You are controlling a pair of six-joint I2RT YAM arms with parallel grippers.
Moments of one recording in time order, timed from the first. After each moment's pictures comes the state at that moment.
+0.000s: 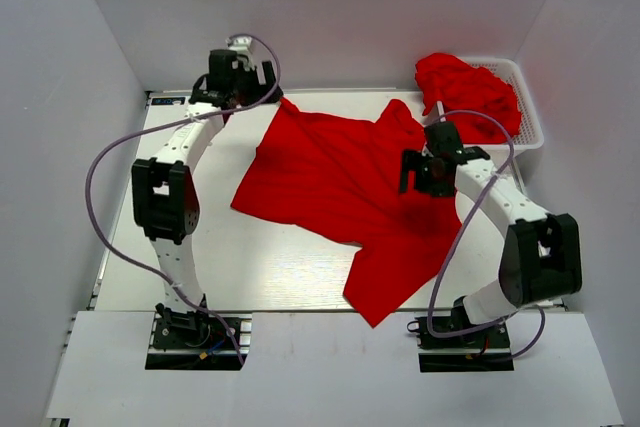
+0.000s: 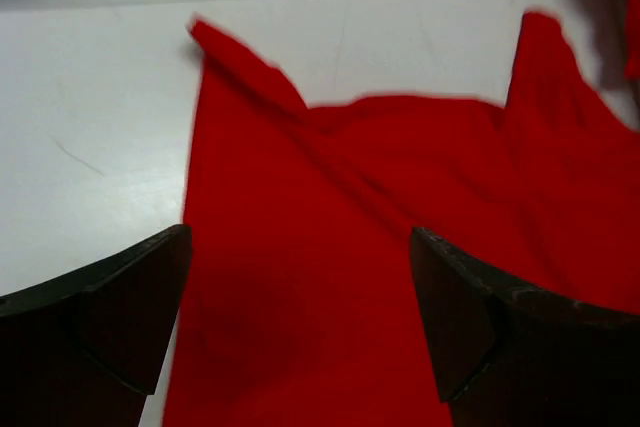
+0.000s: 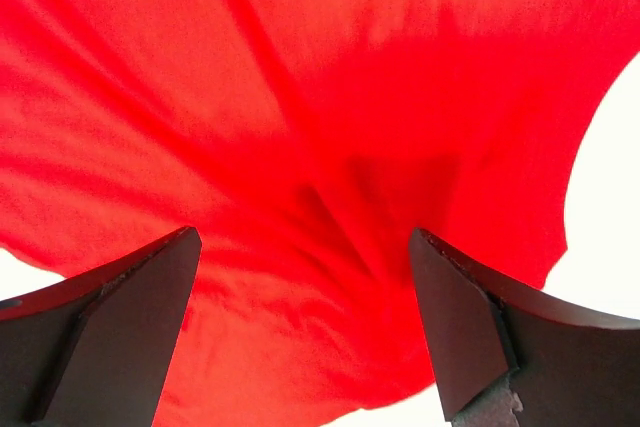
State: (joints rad) left arm -0.18 1.99 1.80 -0.26 0.20 -0.22; right arm 0.26 1.48 1.06 -0.65 -0.01 0.29
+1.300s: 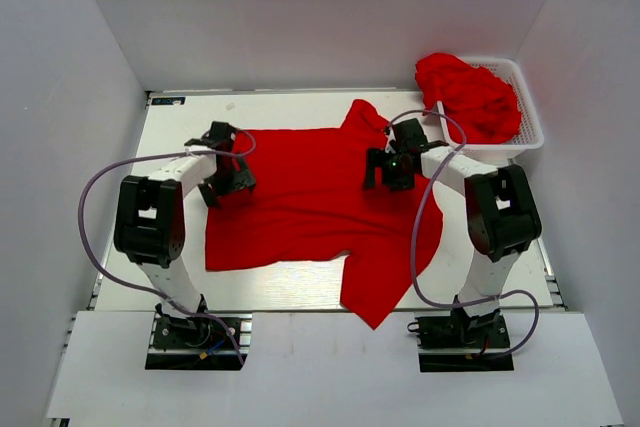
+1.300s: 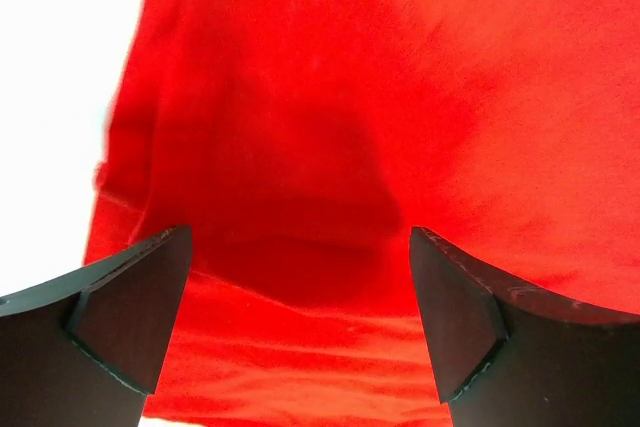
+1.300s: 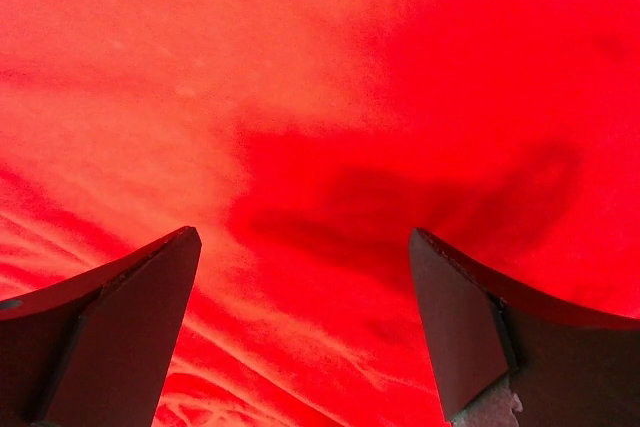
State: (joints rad) left arm -0.16 1.78 1.16 -0.66 -0.12 -0.60; right arm 0.34 1.84 1.18 -0.39 -0.25 0.27
